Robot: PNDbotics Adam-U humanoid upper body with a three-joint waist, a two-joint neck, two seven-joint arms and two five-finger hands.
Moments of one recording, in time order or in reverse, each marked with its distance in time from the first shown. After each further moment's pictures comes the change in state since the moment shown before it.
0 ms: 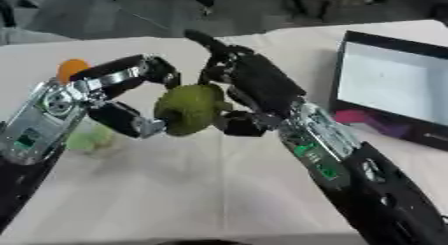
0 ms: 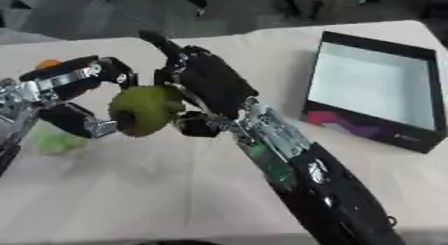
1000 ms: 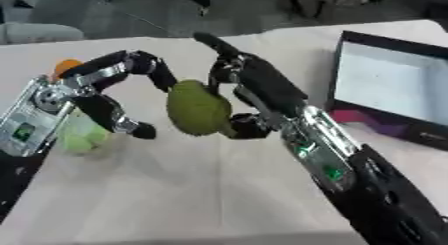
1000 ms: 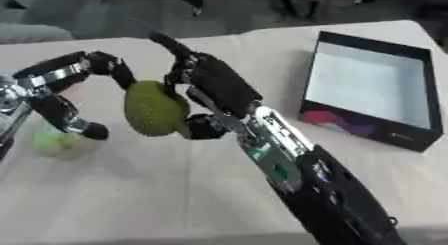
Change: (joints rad) left arm -0.012 0.007 0.094 0.146 -0.122 -0.097 0.053; right arm 0.019 -0.016 -0.018 0.013 -0.157 0.020 -0.009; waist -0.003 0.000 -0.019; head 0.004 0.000
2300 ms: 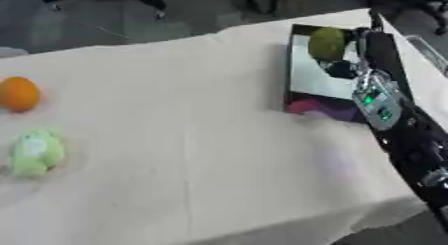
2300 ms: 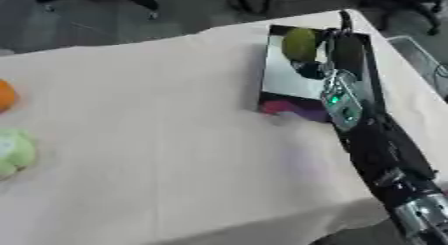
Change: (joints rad) left arm 0.350 0.085 0.417 -0.079 0.039 0.142 0.377; right arm -0.074 -0.298 -0.494 0.640 0.106 0.431 -0.232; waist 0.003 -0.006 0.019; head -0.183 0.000
